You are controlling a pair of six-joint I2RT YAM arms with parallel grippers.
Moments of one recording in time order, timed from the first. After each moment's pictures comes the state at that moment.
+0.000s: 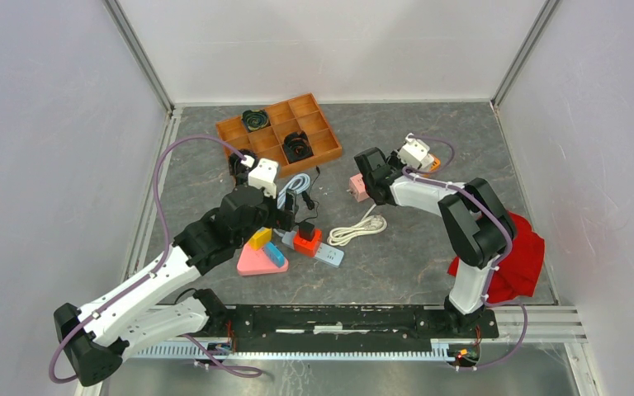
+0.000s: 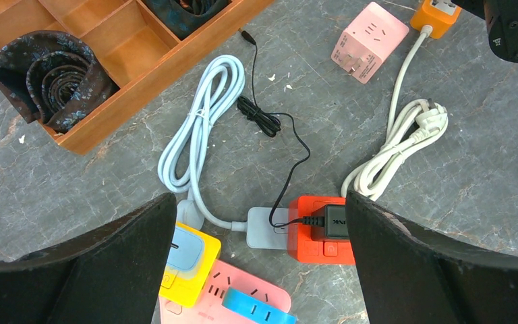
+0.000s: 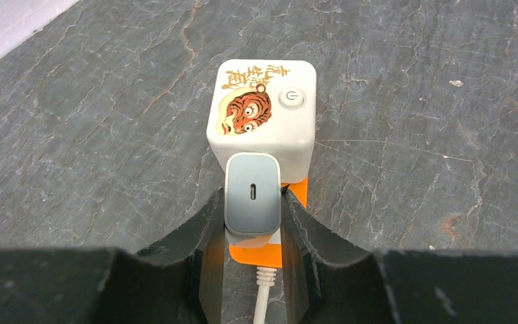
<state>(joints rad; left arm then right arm) -0.81 0.88 0.82 -0.41 -0.37 -0.25 0.55 1.84 1.08 -0.14 1.19 1.00</state>
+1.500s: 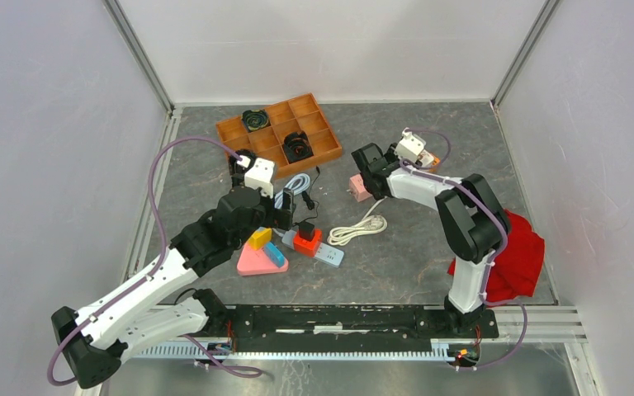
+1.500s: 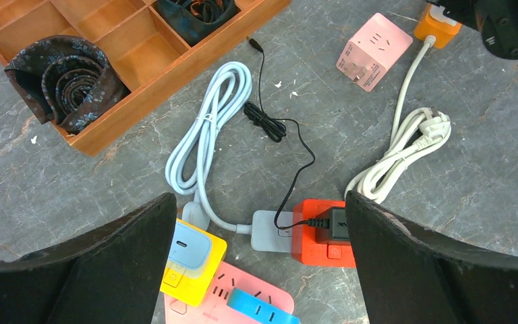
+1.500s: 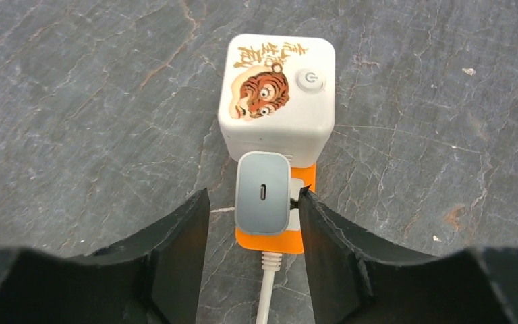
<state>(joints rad) -0.81 0.85 0.82 -0.41 -0.39 -0.25 0.55 1.90 1.19 -0.33 1.13 1.06</state>
